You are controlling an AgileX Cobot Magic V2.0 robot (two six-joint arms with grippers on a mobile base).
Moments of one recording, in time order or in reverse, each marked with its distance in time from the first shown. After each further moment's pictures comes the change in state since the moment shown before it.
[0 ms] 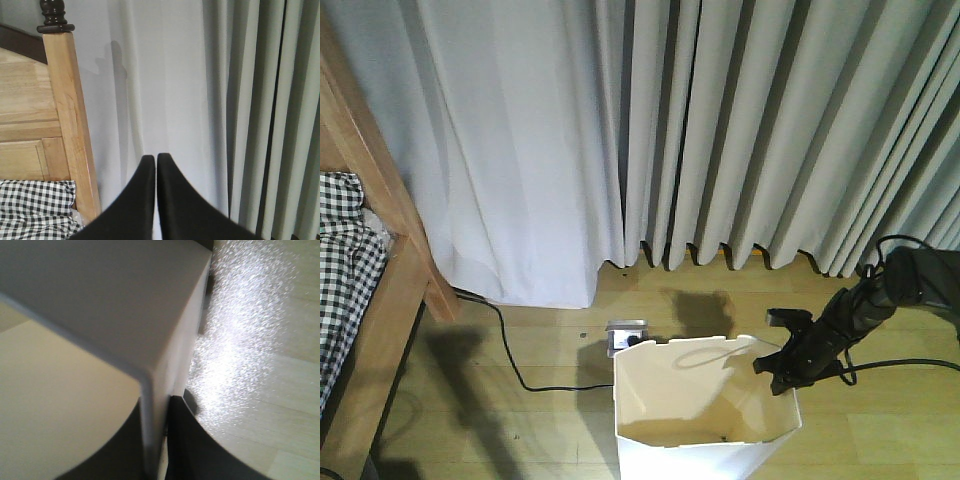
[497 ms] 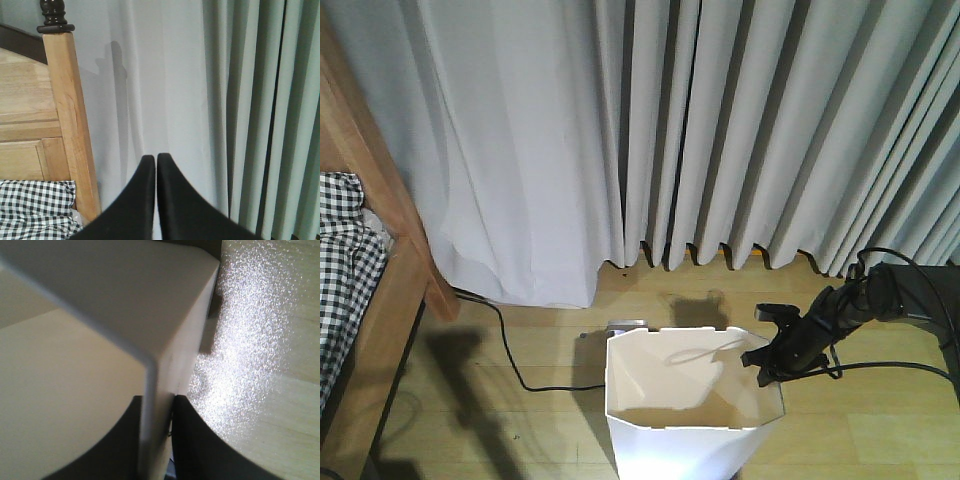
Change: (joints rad) left arm 0.000 0.000 0.000 0.000 0.000 0.000; right arm 0.040 0.085 -0.144 0.000 0.032 0.037
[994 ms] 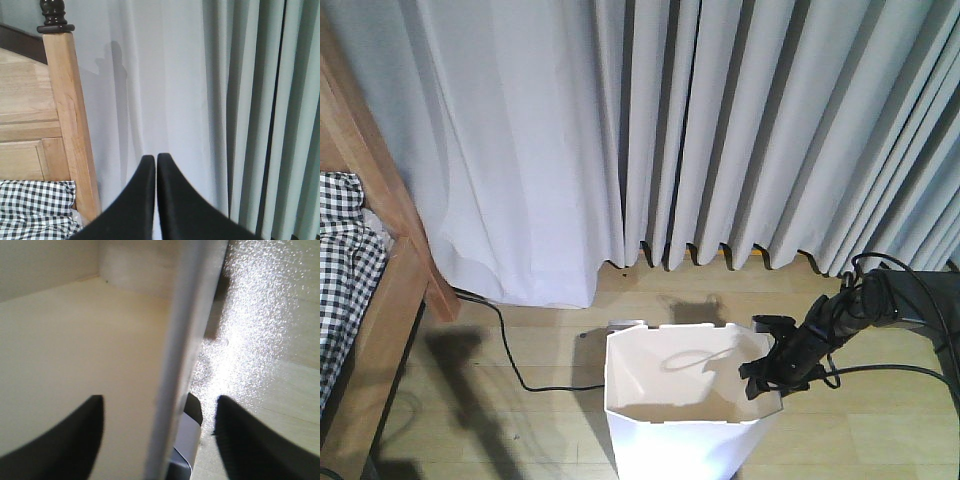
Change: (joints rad) left arm 0.000 0.000 0.000 0.000 0.000 0.000; right arm 0.006 0.025 0.003 -0.036 0.003 0.022
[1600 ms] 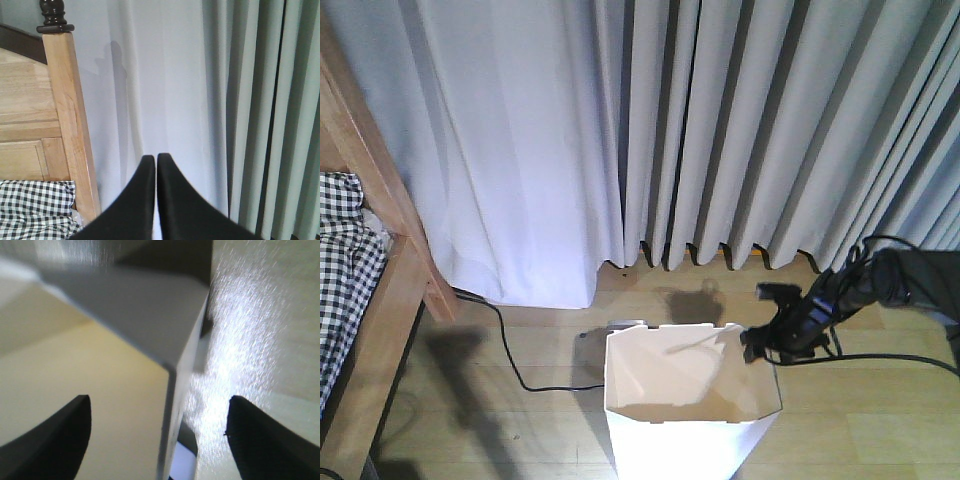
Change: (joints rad) left arm 0.000 0.000 0.000 0.000 0.000 0.000; right arm 0.001 -0.145 0.065 0.039 -0.067 0.026
